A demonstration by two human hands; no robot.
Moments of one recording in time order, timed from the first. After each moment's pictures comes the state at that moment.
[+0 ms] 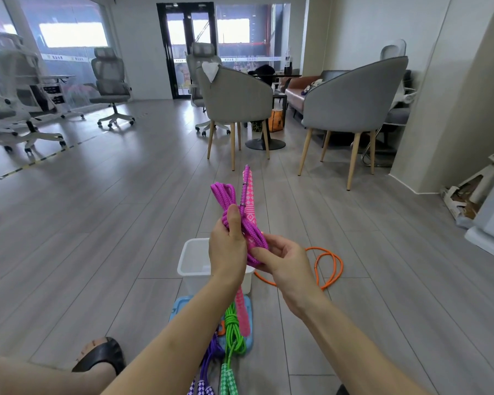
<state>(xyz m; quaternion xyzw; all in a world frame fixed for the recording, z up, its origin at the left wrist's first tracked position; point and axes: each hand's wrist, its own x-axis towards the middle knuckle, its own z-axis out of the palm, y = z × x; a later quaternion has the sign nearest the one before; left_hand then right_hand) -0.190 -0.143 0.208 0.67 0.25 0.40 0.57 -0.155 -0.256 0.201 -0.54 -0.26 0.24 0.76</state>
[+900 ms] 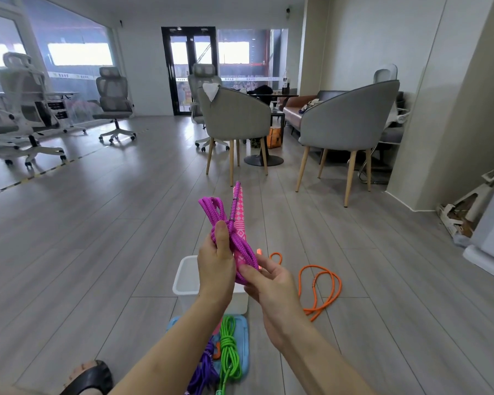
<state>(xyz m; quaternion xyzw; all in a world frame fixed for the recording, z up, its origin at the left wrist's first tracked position) -0.198 -0.141 0.225 0.63 0.23 0.44 0.59 -0.178 -0.243 0.208 -0.52 -0.19 0.27 0.79</state>
